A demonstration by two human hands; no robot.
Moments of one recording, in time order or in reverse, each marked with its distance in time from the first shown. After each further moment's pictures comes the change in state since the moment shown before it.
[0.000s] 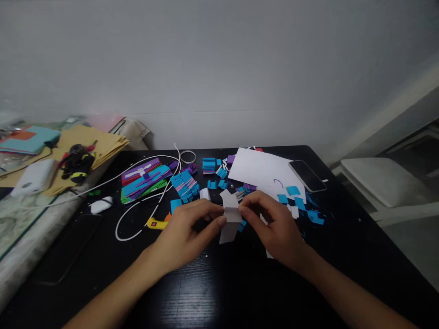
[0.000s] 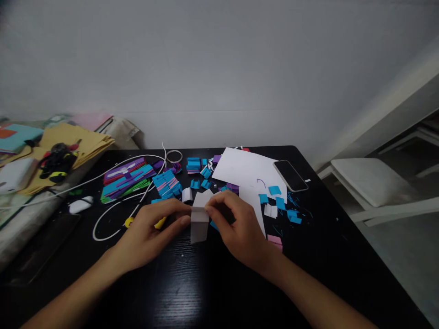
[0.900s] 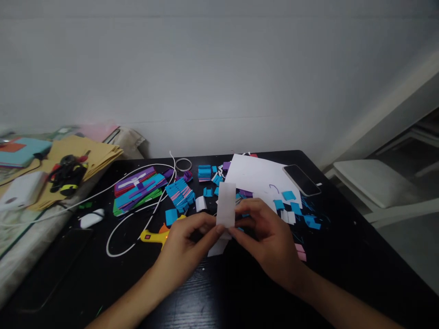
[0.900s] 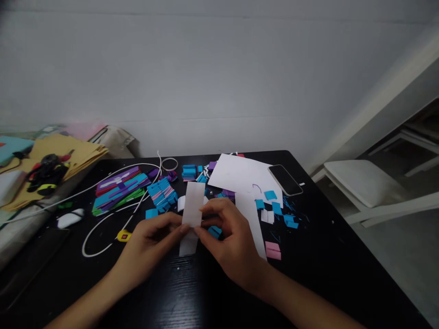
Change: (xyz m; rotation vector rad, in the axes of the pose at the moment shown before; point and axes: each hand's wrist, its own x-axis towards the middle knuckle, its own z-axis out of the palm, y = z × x) left_hand 0.000 -0.003 0.020 -0.268 0.103 -0.159; right_hand -0.007 0.006 0.022 0.383 0.143 0.008
